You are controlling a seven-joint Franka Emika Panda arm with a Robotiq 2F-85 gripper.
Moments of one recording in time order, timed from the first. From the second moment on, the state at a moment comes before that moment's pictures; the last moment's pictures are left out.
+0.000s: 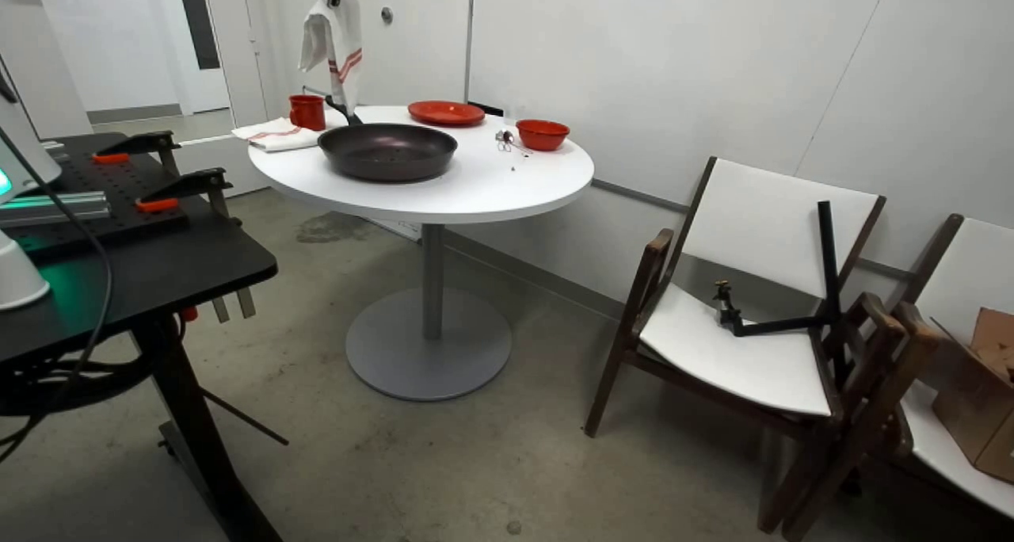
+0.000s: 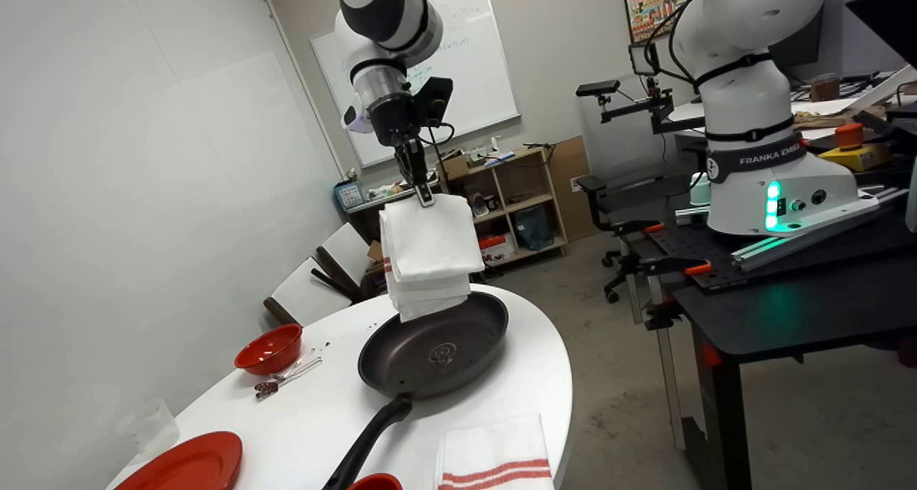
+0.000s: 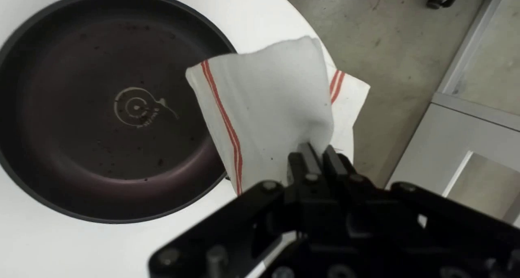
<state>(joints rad) -0.02 0.12 0.04 -2.07 0.39 2.02 -0.69</state>
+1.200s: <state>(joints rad) -0.14 0.66 0.04 -1.66 0.45 1.87 -0.79</state>
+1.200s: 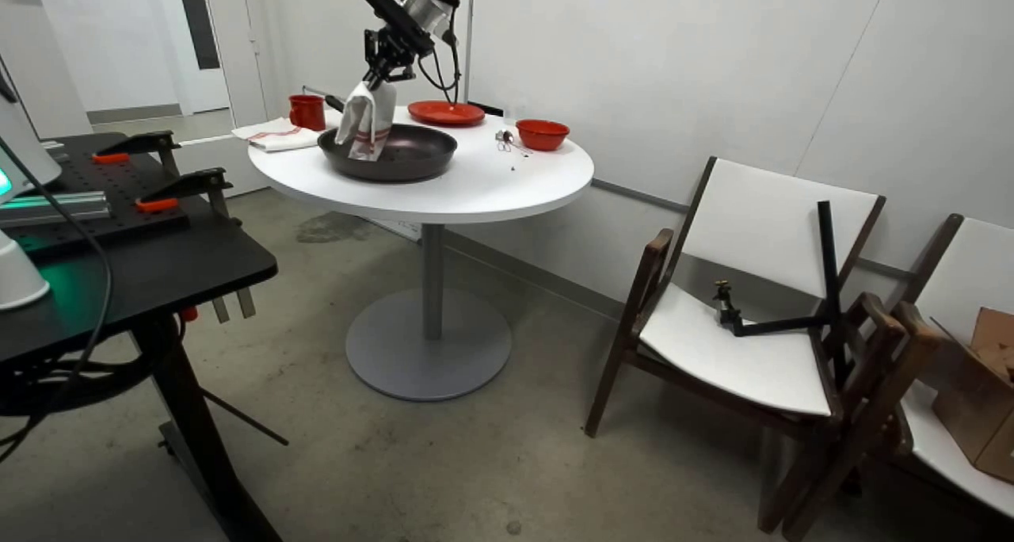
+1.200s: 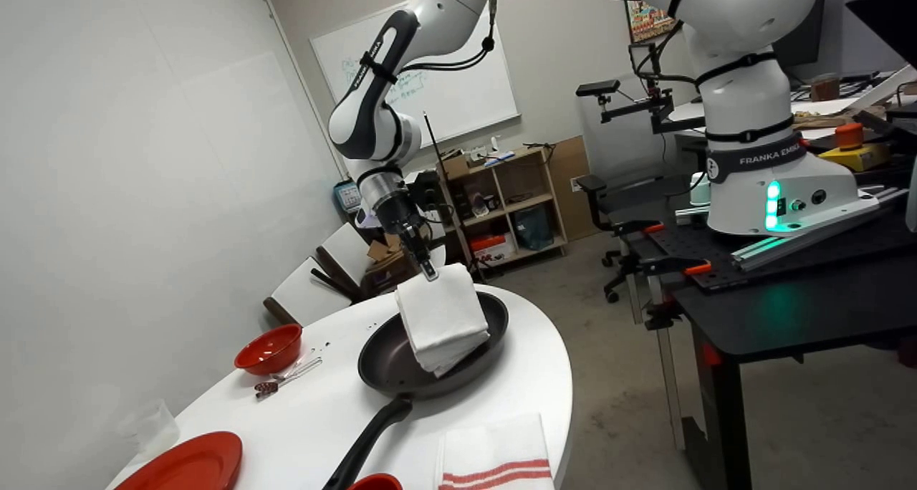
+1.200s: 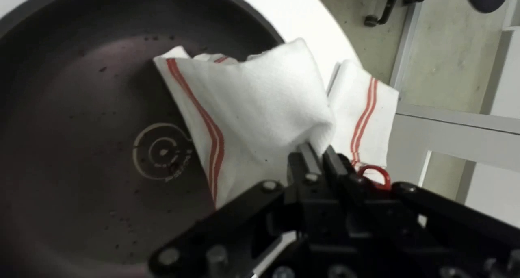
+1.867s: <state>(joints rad) -0.13 0.66 0.04 -1.75 0.30 2.32 -0.64</state>
